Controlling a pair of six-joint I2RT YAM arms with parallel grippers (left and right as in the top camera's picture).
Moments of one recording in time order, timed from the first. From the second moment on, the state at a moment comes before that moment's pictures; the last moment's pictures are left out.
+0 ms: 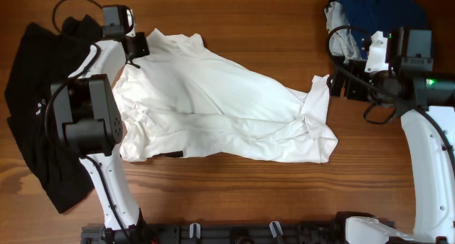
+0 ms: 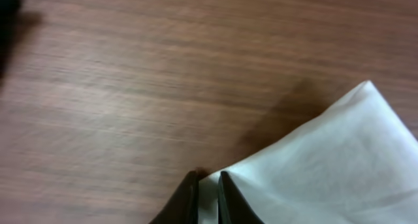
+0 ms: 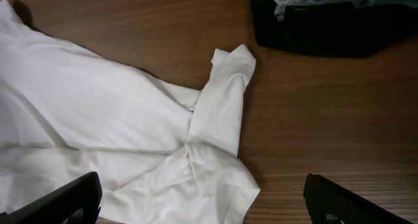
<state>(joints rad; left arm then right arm) 0.08 2.30 1.64 -0.38 -0.03 -0.11 -0.06 1.37 1.37 -1.10 -0.12 0.09</state>
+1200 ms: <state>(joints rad) 0.06 1.99 1.64 -0.74 -0.01 -0.14 0.04 2.03 1.37 -0.65 -0.11 0.19</state>
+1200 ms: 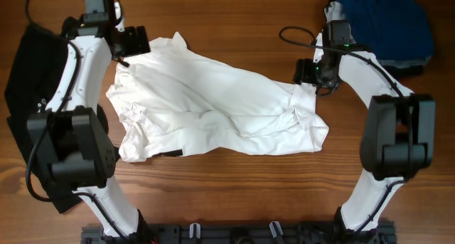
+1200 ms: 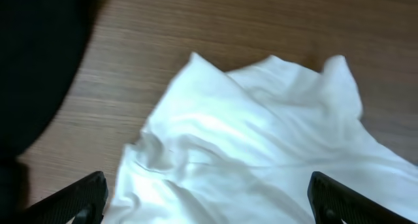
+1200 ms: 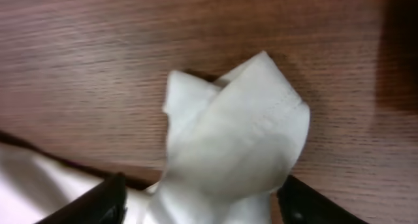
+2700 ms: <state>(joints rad) -0.03 1.99 1.64 -0.77 0.01 -0.14 0.03 1.96 1.78 -0.82 -0.03 0.02</state>
